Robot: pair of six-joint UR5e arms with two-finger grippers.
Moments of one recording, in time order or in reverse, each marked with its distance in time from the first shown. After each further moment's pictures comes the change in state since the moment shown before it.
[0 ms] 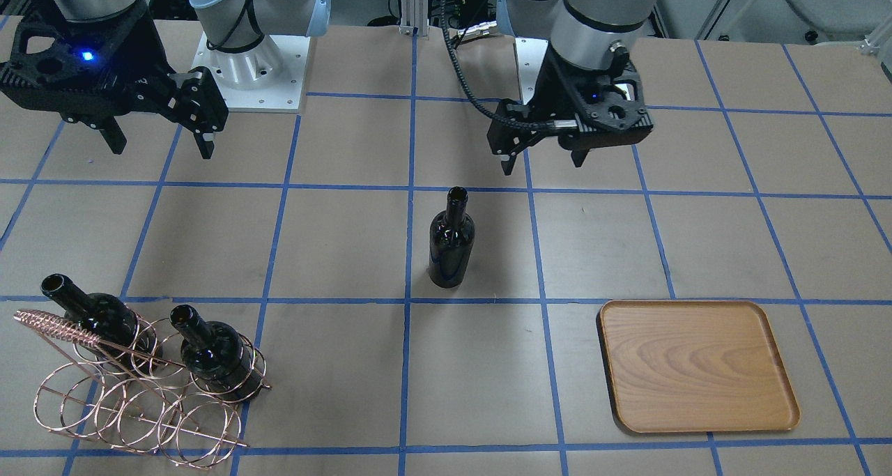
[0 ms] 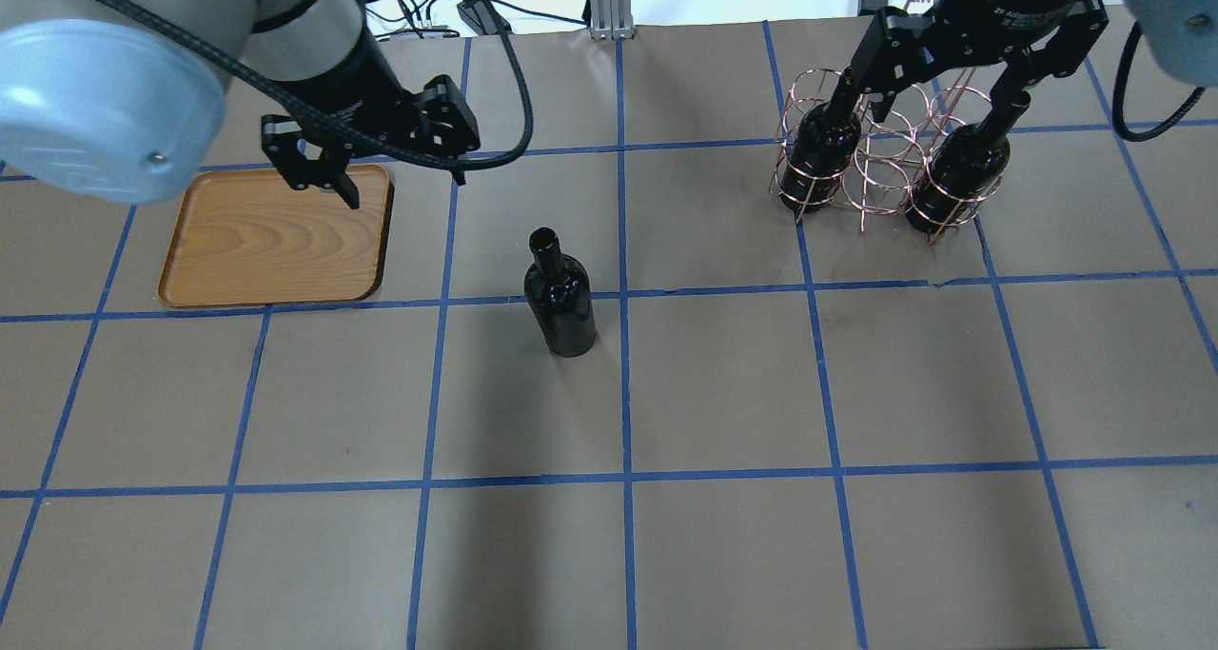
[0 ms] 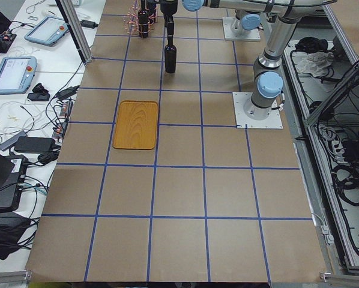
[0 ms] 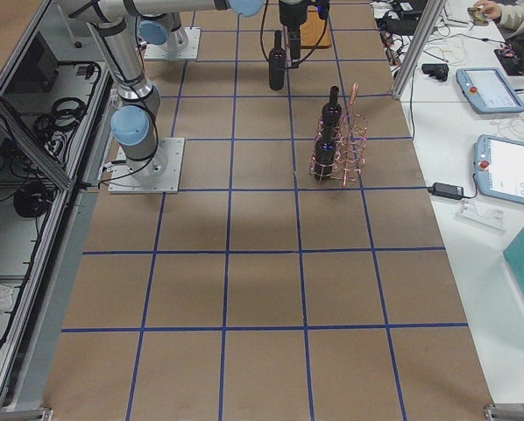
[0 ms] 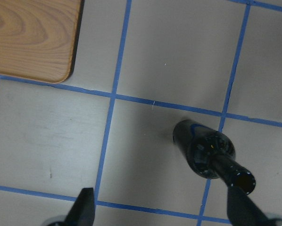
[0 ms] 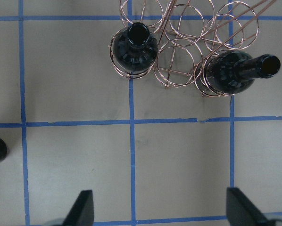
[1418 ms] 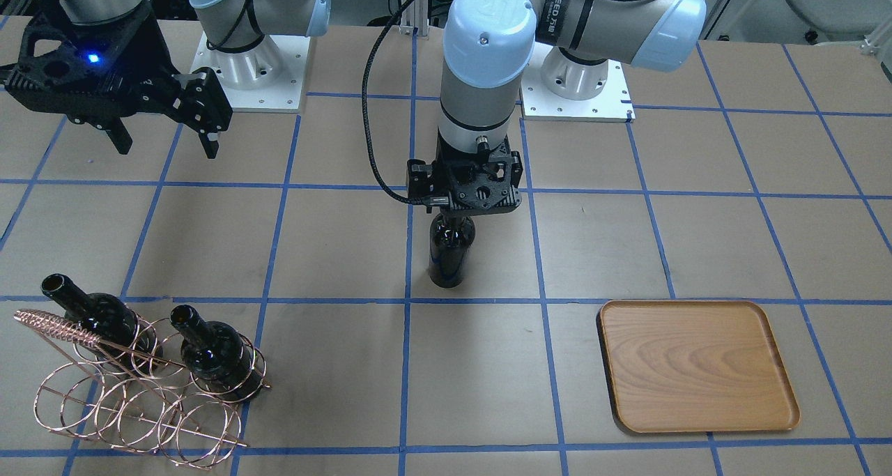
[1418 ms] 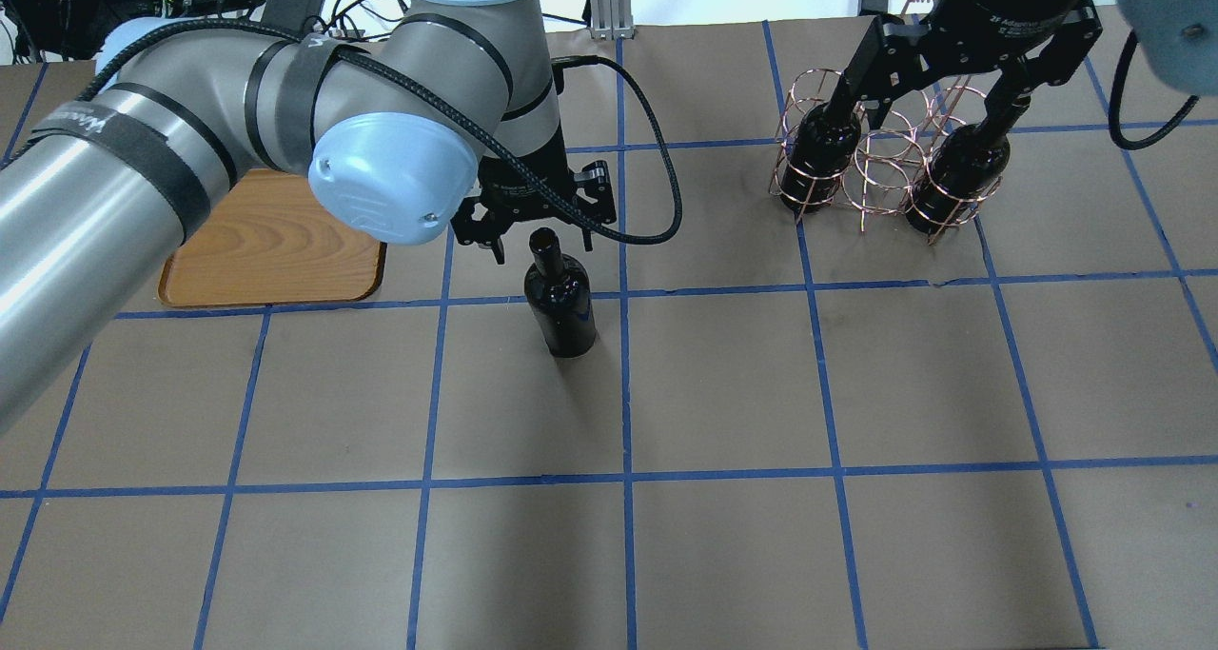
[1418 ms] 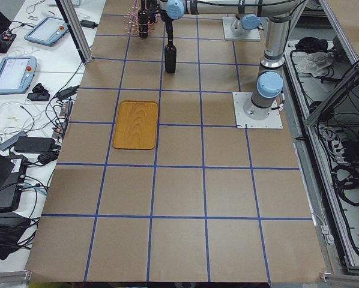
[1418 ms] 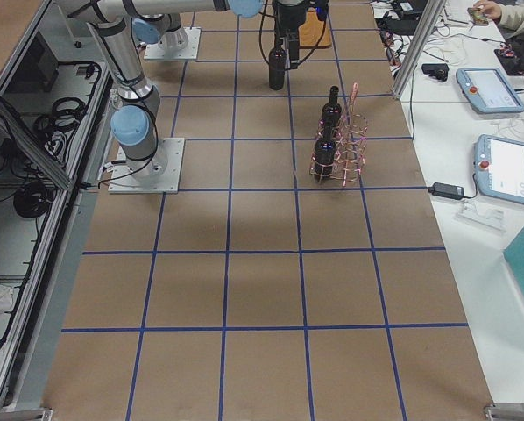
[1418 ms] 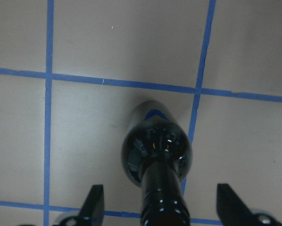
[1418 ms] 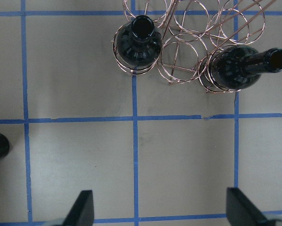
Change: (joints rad) left arm -0.145 -0.170 -0.012 0.076 -0.002 -0.056; right arm 0.000 -0.006 0.019 -0.001 0.011 0.001
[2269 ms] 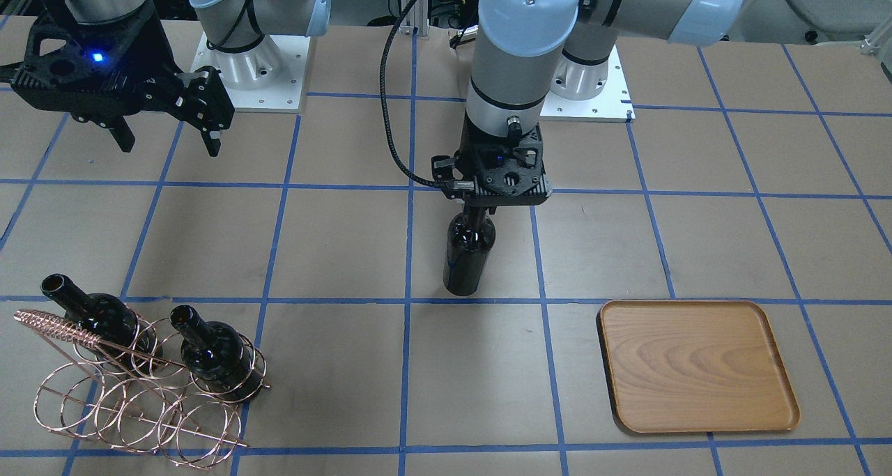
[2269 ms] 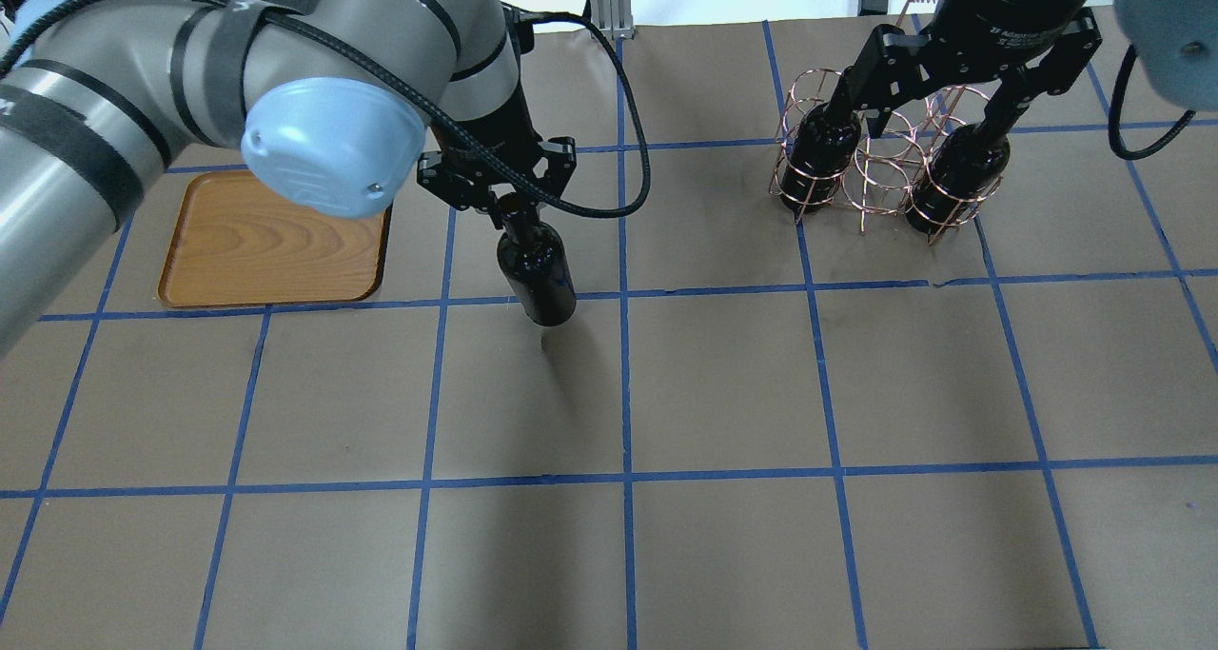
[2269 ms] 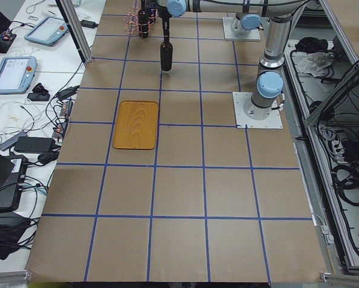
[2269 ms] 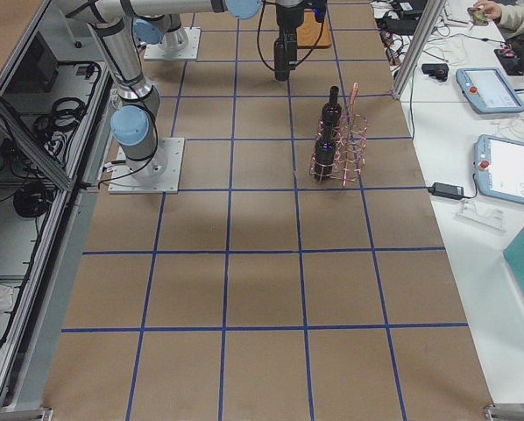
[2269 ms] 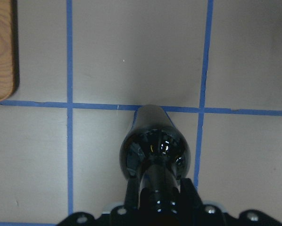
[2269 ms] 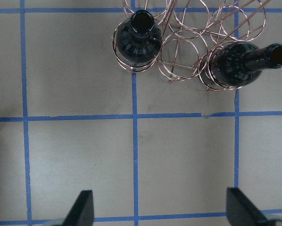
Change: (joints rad) left arm 0.078 0.055 0.036 -0.004 0.015 0.141; right arm 0.000 -0.007 0.012 -0.005 -0.001 -0.001
